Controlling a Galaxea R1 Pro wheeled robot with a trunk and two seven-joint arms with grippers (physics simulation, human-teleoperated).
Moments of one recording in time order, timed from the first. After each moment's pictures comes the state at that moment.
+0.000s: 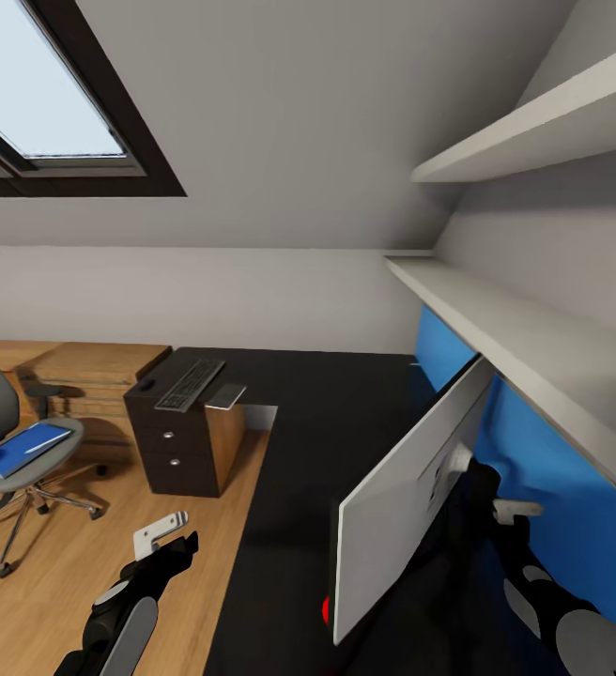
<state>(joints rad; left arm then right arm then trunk) -0.13 0.04 -0.09 -1.44 0.55 0.45 0.52 -0.68 -0.24 0.05 -0.17 -0.13 -0.52 -0.02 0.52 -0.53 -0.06</state>
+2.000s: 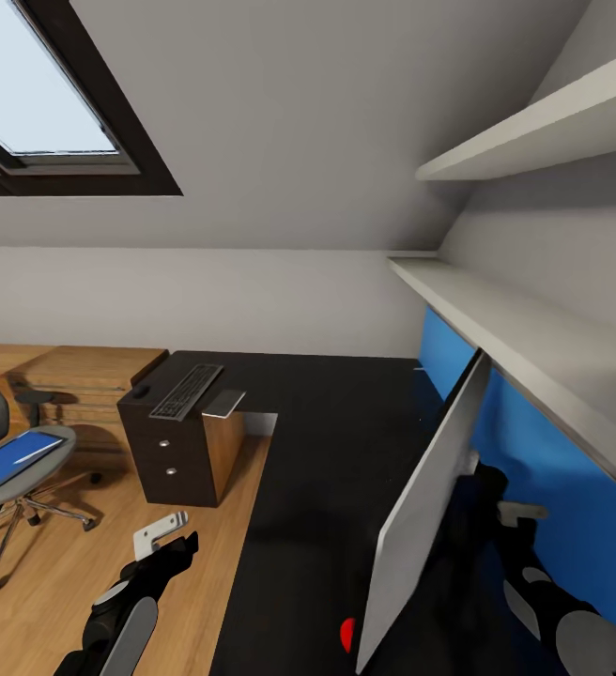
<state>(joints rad) -0.13 0.04 -0.09 -1.44 0.55 0.45 0.51 -0.68 -0.23 0.07 -0.16 -0.14 -0.52 -0.08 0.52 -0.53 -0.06</state>
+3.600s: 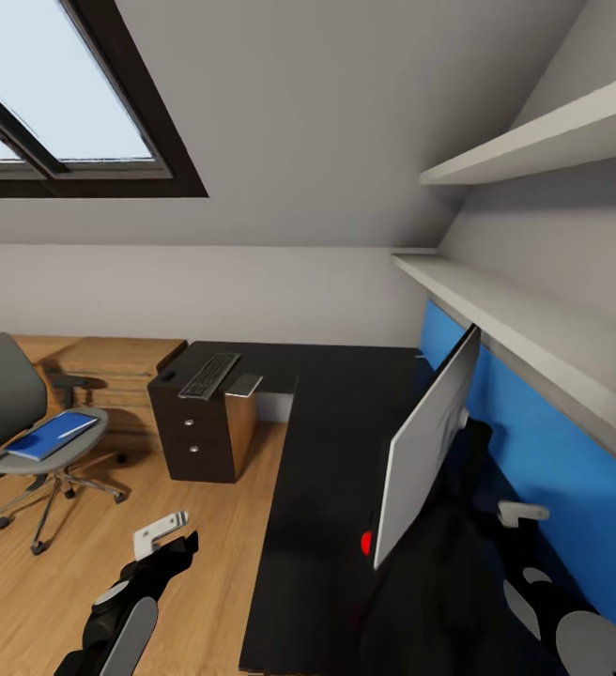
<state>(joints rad) -0.13 0.04 -0.09 -1.44 0.55 0.45 0.51 -0.68 -0.23 0.06 -0.16 -0.15 -0.52 -0.08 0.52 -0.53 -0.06</state>
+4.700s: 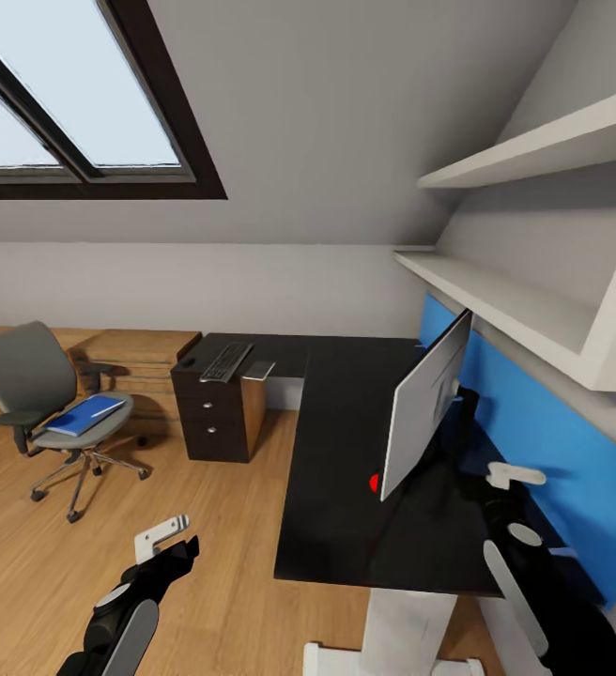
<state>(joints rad) -0.13 0.04 -0.09 -1.42 0.56 0.45 0.51 -0.34 -0.19 0.06 -1.29 -0.27 0.23 -0.36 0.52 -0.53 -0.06</state>
